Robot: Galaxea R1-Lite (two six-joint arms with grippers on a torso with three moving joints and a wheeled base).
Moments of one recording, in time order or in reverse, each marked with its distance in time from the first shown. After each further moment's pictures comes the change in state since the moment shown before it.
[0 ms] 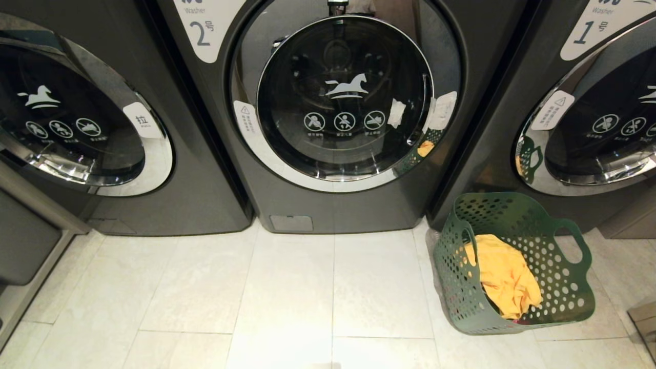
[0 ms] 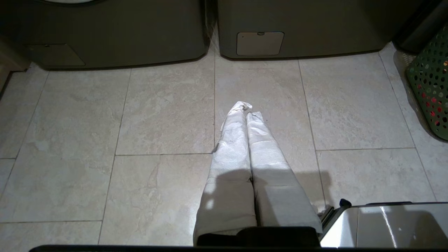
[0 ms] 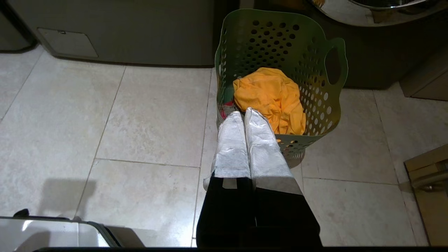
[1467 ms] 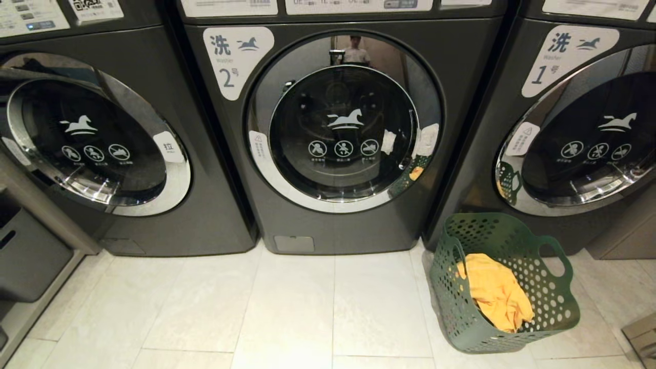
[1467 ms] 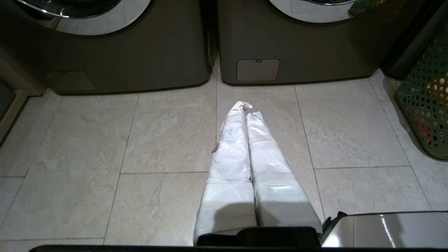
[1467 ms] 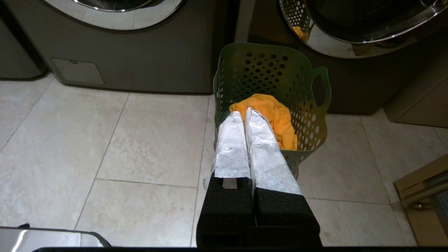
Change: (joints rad) left arm 0.000 0.000 -0.001 0.001 0.000 0.001; right arm 0.000 -0.009 0.002 0.003 0.000 -0.011
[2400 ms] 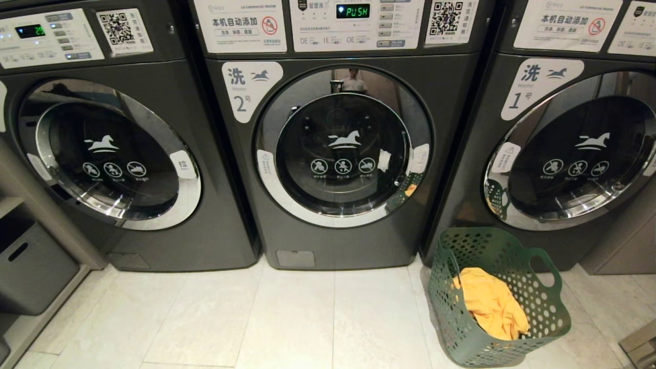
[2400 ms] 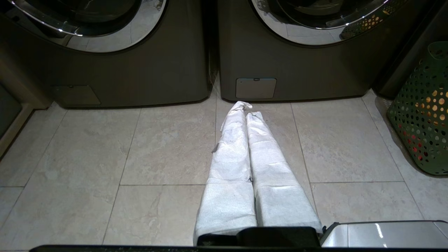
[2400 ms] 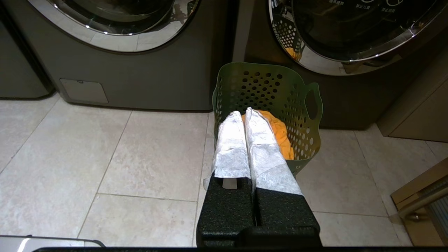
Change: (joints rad) left arm 0.000 0.000 0.001 -0.001 0.002 -0.018; right arm 0.000 0.001 0.000 0.000 0.000 0.004
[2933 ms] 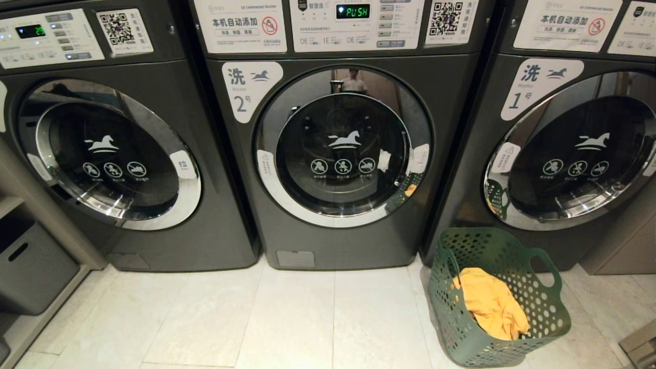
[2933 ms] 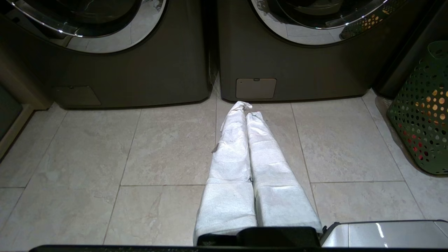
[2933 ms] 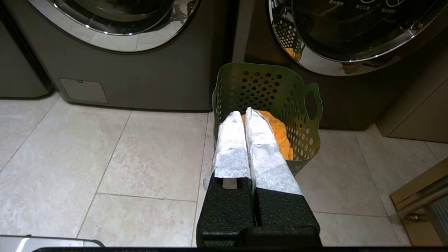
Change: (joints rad) left arm 0.000 0.000 0.000 0.000 -0.001 0.004; right arm 0.000 0.000 0.000 0.000 0.000 0.000
